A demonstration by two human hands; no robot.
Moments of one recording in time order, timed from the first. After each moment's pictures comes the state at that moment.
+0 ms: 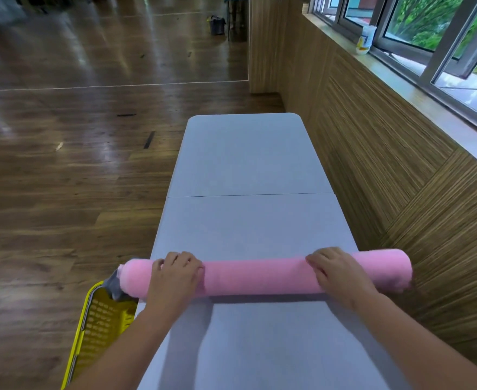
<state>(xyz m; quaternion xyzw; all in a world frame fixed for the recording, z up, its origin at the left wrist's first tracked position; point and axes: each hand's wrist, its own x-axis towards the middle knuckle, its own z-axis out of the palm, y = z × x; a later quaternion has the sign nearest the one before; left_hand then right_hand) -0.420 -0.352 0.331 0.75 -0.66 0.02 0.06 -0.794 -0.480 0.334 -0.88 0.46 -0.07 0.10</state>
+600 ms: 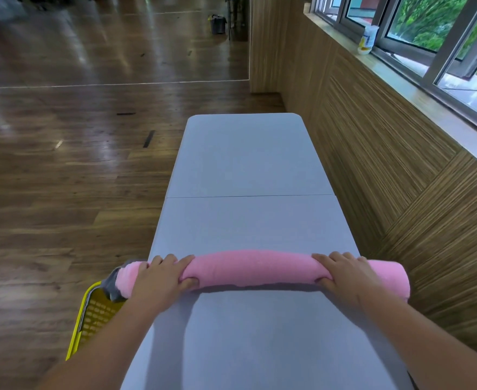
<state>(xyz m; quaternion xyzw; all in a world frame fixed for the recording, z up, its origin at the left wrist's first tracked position) -0.383 -0.363 0.325 0.76 -0.64 -0.05 -0.08 -0.808 -0.495 0.336 -0.85 0.51 0.14 0.04</state>
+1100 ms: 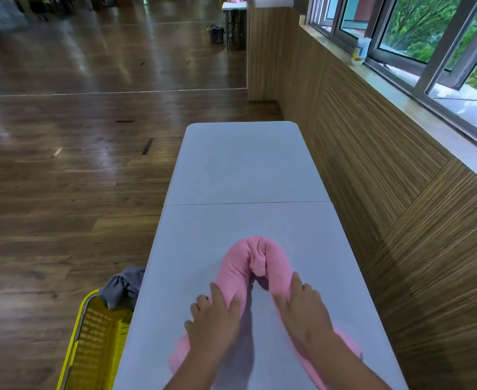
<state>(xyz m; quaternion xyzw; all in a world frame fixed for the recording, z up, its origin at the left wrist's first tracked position) -0.536 -0.341 0.323 0.86 -0.44 -0.25 0.01 -0.719 -0.407 0.318 -0.73 0.65 -0.03 0.21</state>
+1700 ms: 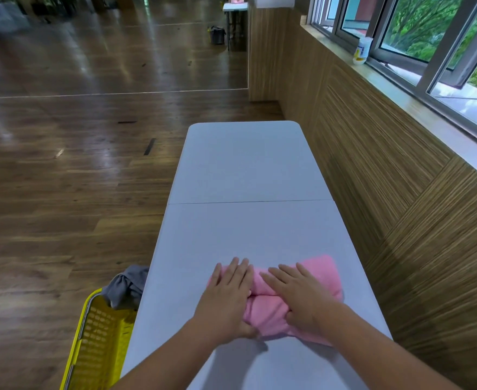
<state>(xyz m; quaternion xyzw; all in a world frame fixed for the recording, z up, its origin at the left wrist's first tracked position) -0.515 -0.354 0.352 0.62 -0.78 -0.08 0.00 -0.723 -0.439 0.344 -0.93 0.34 0.12 0.07</state>
